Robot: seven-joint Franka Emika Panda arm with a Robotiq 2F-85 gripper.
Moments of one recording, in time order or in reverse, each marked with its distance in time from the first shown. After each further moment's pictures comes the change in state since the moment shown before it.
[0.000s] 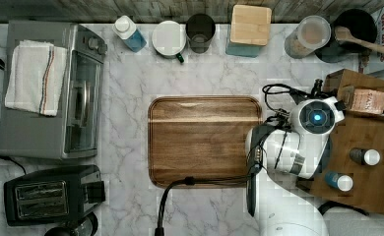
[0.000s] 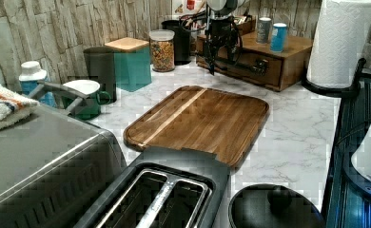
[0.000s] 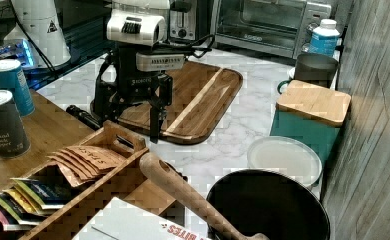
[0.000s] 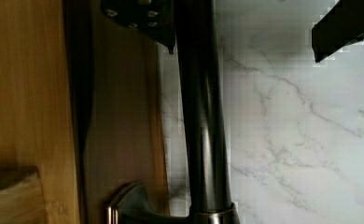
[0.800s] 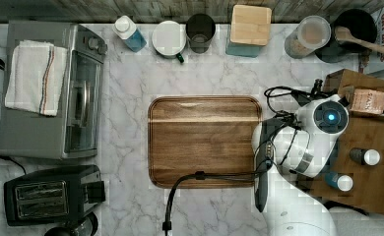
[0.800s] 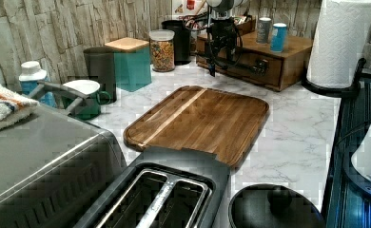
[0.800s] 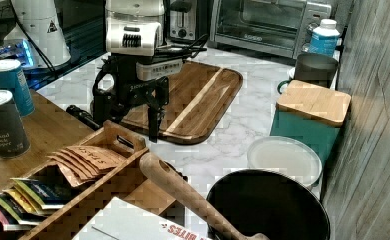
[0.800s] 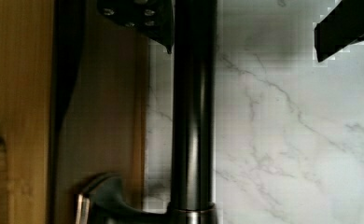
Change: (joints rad) arm -0.107 0.016 0.092 0.039 0.088 -0.042 -0.205
